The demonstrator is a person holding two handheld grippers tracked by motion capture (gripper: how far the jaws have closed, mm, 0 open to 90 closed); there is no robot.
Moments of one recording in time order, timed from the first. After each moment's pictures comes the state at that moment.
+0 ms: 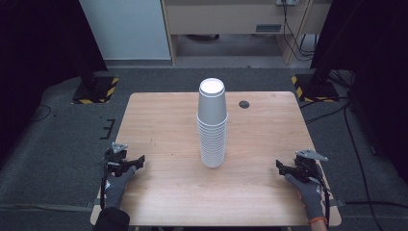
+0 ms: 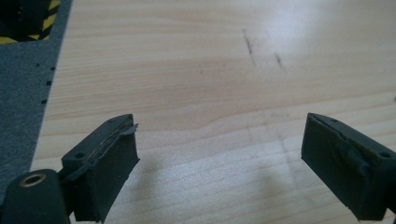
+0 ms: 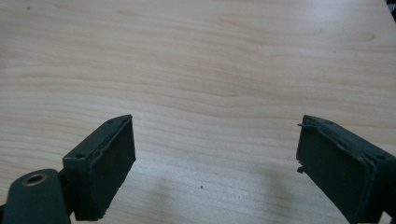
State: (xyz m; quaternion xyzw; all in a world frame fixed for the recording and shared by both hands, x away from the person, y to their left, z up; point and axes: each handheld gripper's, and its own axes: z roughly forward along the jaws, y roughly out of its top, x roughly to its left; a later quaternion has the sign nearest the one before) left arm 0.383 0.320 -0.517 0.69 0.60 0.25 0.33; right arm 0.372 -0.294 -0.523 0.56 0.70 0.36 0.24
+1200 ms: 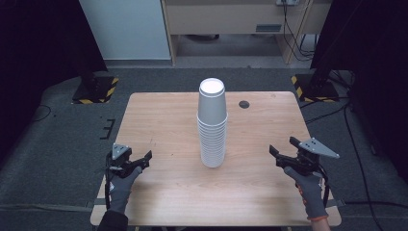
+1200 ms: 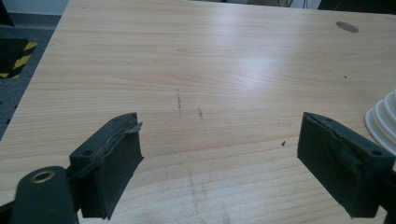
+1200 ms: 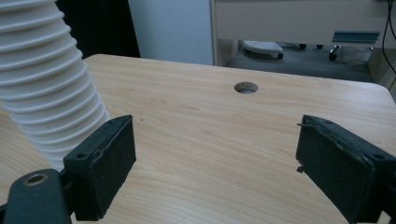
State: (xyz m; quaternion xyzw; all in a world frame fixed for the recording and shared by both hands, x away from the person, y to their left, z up) left arm 0.360 0.287 -0.490 0.65 0.57 0.26 0.43; right arm 0.356 -0.262 -0.440 0.46 0.67 0.52 0.27
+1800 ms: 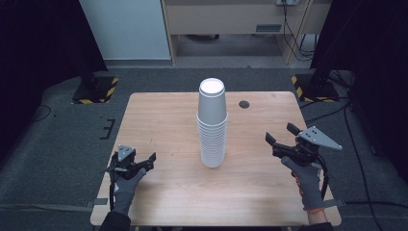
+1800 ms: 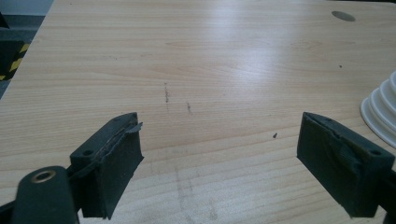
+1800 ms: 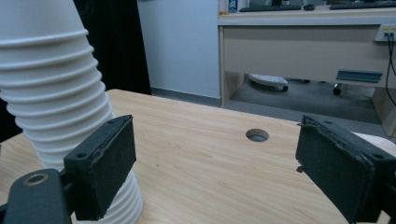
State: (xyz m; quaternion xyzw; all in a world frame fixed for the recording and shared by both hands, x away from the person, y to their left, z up) left arm 0.358 0.275 -0.496 0.66 0.56 0.26 0.42; right arm 0.360 -0.242 -0.393 0.42 0.65 0.56 0.30
